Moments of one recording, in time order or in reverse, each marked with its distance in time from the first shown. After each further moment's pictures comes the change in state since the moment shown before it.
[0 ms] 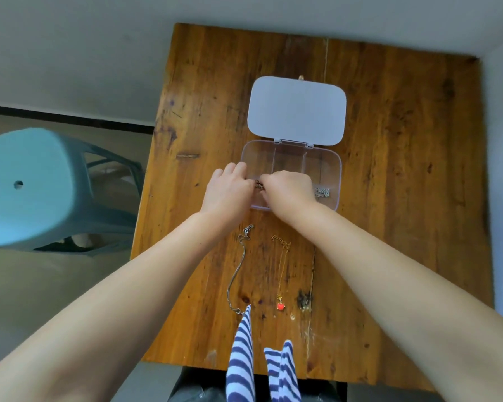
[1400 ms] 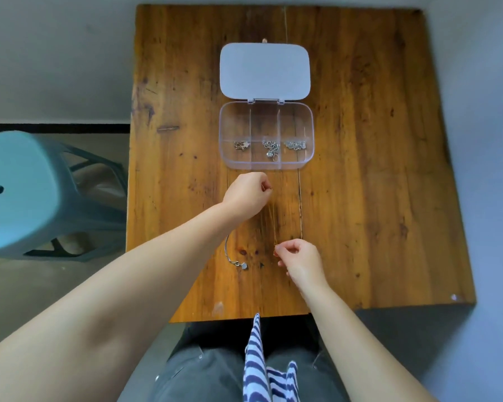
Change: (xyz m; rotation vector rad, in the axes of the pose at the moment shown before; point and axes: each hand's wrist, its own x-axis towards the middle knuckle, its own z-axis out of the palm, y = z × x) left_hand -0.044 0.059 0.024 -0.634 -0.227 -0.084; right_hand -0.187 -0.058 0.085 1.277 -0.022 0.963
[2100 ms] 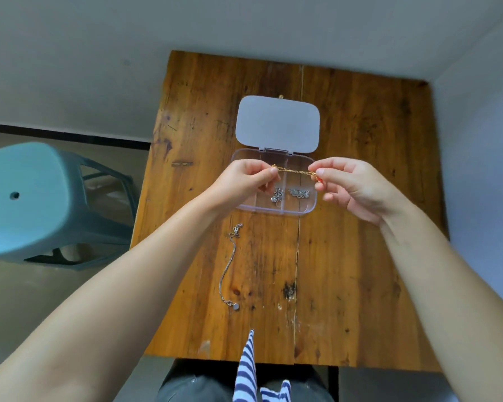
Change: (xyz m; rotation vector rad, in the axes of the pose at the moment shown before) left_hand 0.019 0.030 -0.095 -0.751 0.009 0.082; right_hand 0.048 -0.195 -0.129 0.183 -0.431 -0.432
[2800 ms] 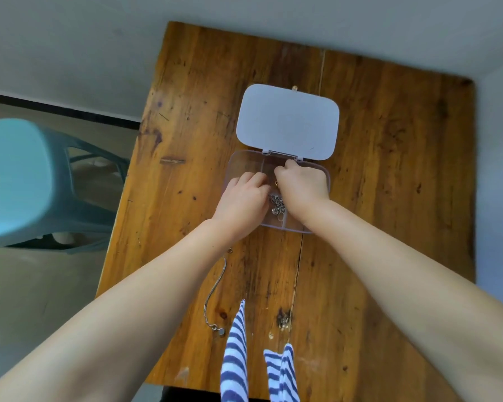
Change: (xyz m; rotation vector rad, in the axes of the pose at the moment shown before) left_hand 0.048 -0.076 0.020 1.136 0.158 0.205; right_hand 0.118 0.055 0.054 -1.657 0.040 -0.287
